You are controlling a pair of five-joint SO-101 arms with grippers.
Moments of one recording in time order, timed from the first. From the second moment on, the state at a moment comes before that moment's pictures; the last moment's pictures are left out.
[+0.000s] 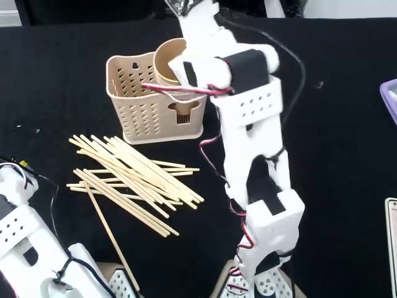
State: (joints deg) left arm -49.6 -55.0 57.1 53.1 3.8; right arm -21.8 18.6 -59.2 97.6 15.4
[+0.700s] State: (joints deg) left arm -49.6 -55.0 57.1 53.1 3.8; right arm -22.9 20.6 -58.1 94.6 15.8
